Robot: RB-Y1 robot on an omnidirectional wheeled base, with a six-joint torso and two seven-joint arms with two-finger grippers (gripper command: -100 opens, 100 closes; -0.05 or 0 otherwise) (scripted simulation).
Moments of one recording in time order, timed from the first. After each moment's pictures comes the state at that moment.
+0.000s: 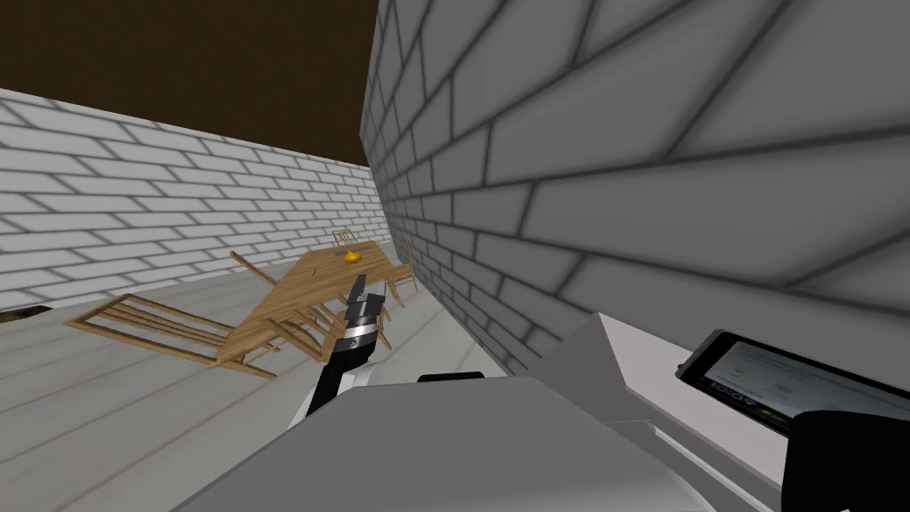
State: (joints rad) left arm 0.53 0.00 -0.02 -2.20 0.03 -0.45 0.07; right arm 2.09 -1.52 -0.99 -0.74 0.64 -1.44 0.80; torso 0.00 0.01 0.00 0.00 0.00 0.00
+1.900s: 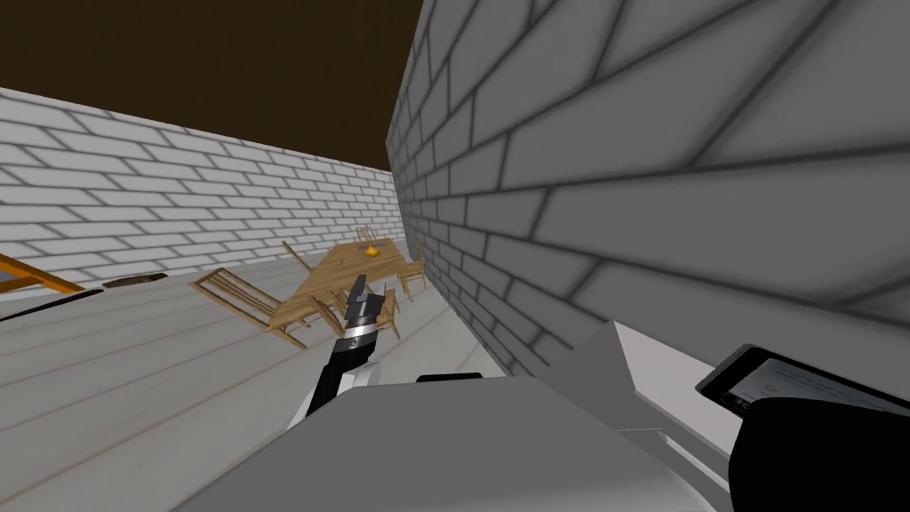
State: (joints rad) left arm 0.53 0.00 -0.02 -2.20 0.03 -0.45 0.07; right arm 2.19 -1.46 -0.85 -0.72 0.42 -1.40 0.82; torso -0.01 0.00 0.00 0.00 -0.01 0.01
